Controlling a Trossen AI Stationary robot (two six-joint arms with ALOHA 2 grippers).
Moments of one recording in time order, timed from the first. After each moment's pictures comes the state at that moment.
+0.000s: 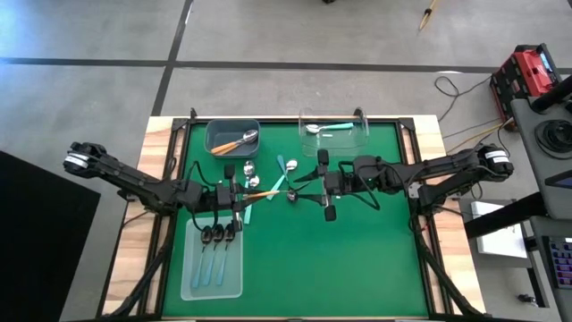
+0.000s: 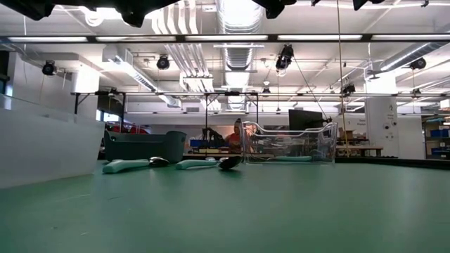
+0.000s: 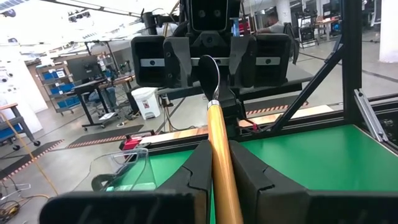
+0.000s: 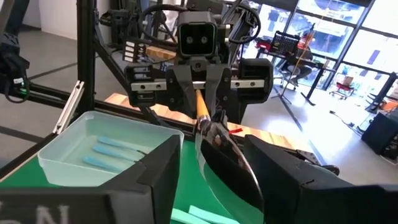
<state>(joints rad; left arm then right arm) -0.29 1.10 0.51 0.66 -0.43 0.25 0.06 1.35 0.90 0.40 -0.05 -0.24</state>
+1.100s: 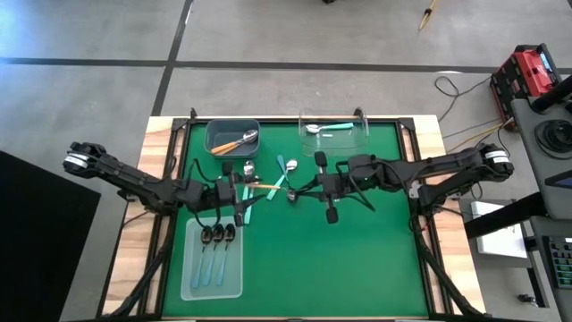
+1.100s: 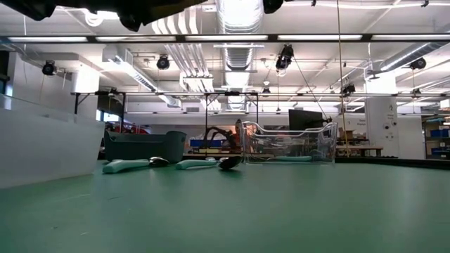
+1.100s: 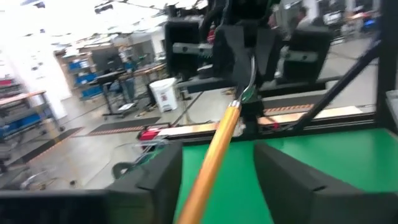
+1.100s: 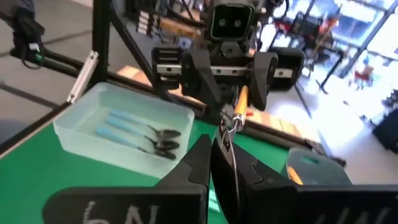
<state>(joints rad) -0.29 1.10 0.51 0.65 -0.51 0.23 0.05 1.34 0.99 0.19 -0.08 -0.30</state>
